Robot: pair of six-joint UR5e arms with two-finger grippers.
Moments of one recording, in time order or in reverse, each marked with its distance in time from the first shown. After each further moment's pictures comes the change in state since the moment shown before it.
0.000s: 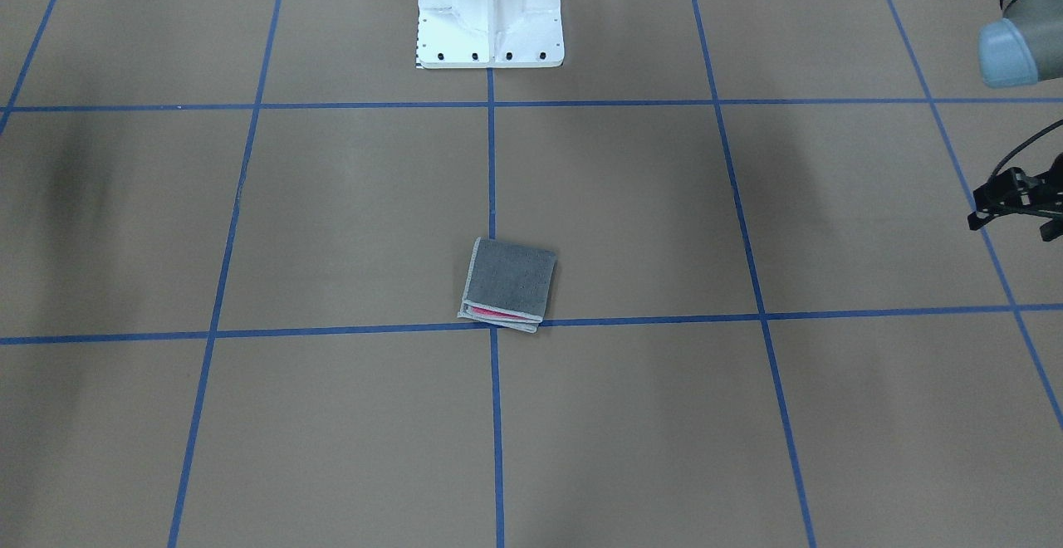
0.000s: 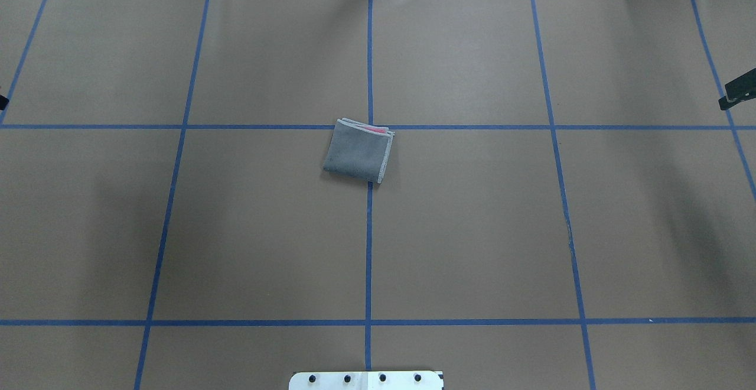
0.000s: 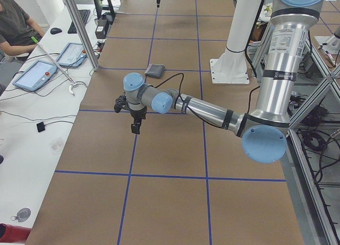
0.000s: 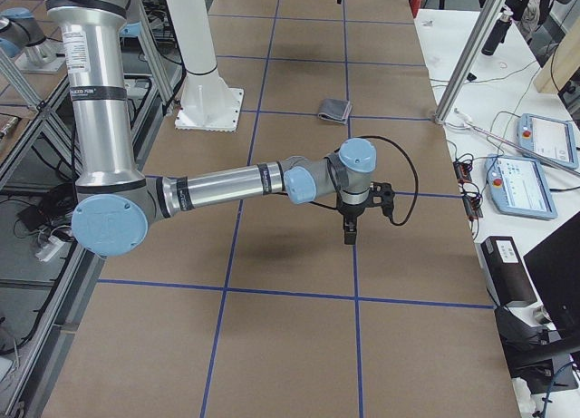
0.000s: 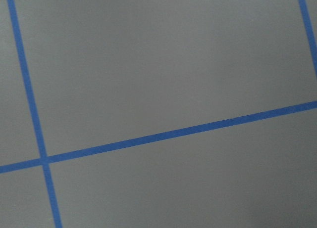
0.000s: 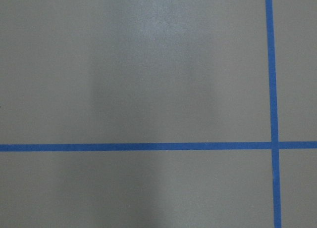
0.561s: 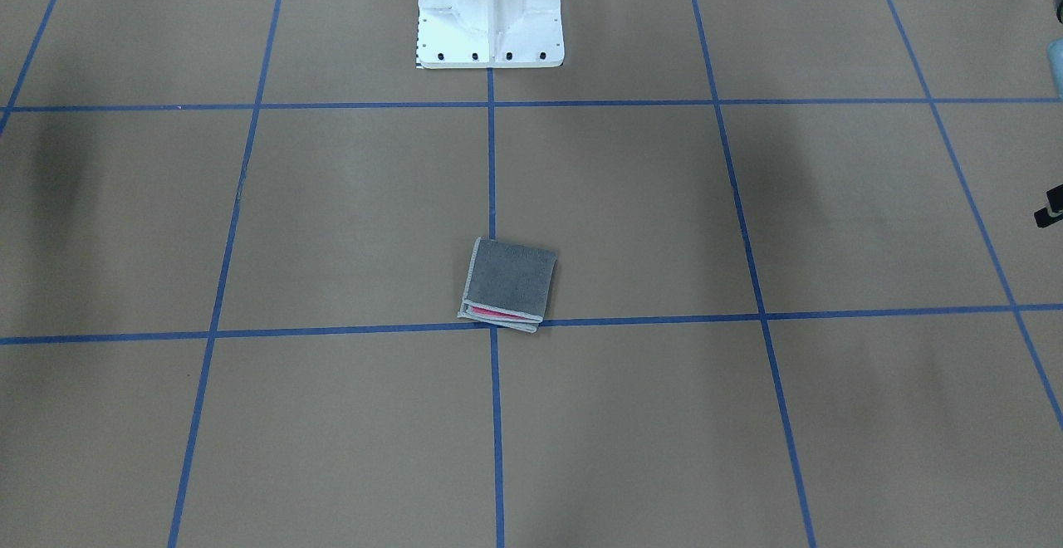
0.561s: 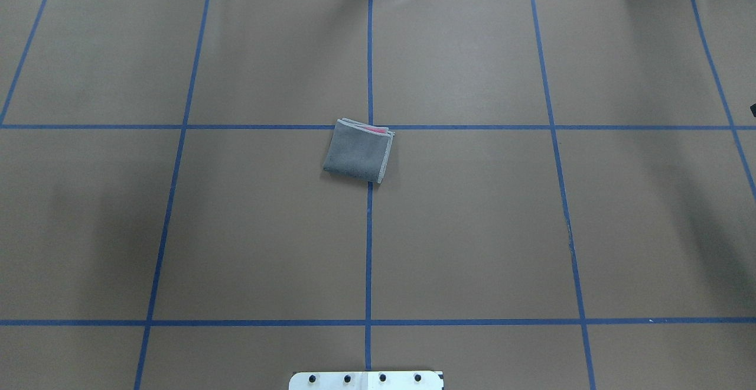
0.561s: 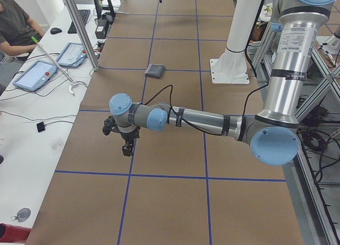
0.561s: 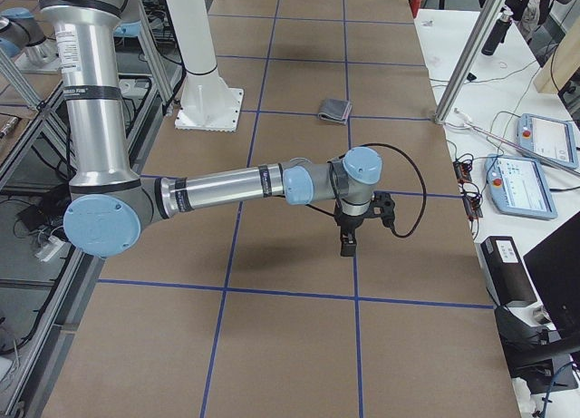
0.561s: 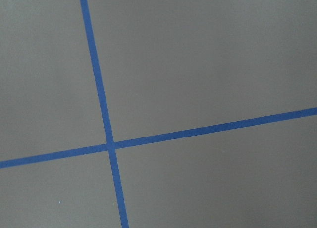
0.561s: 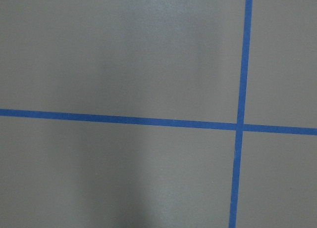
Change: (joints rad) left arm -0.109 -0.004 0.084 0.120 -0.093 0.072; right arm 0.055 0.005 -0.010 -0.131 0.012 -0.193
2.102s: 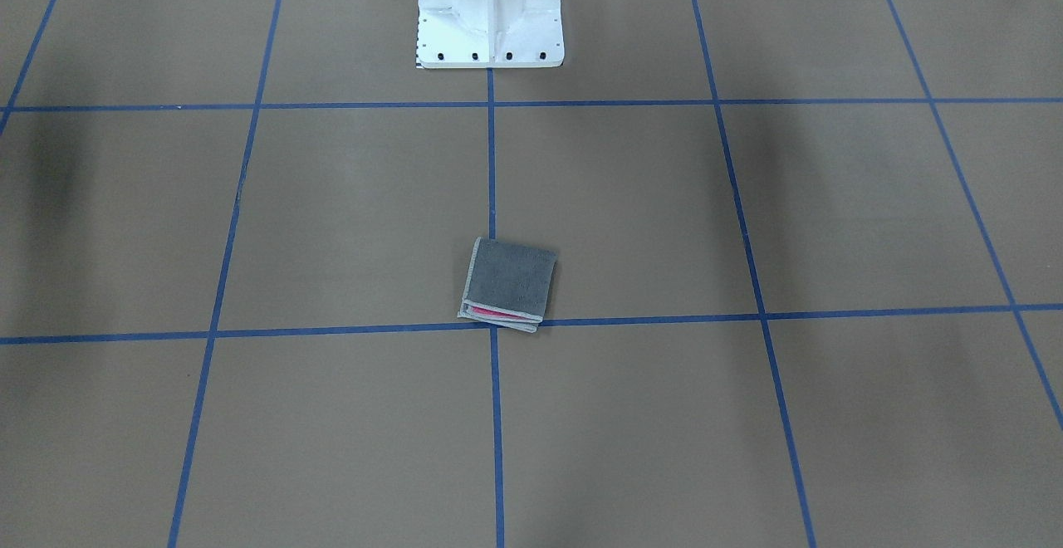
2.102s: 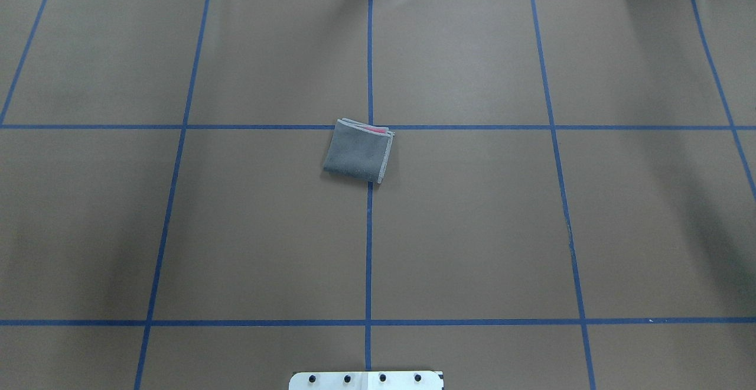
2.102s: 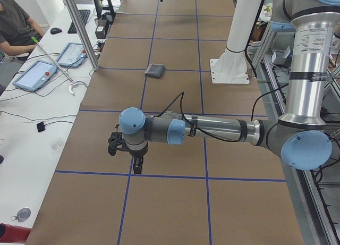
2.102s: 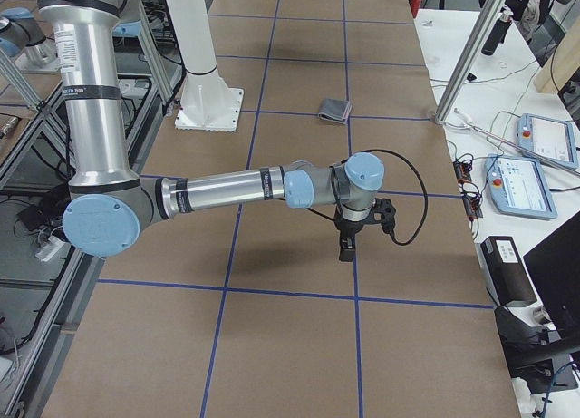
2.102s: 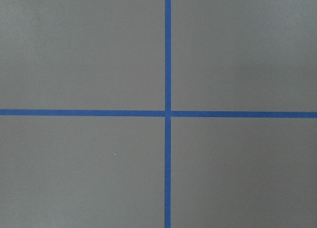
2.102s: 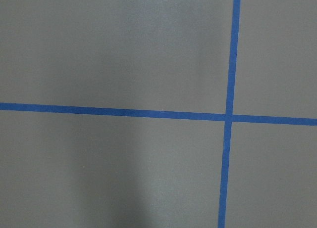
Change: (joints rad) left arm -0.122 0.123 -0.086 -0.025 0.026 0.001; right arm 0.021 0.000 -0.018 -0.017 0.017 0.005
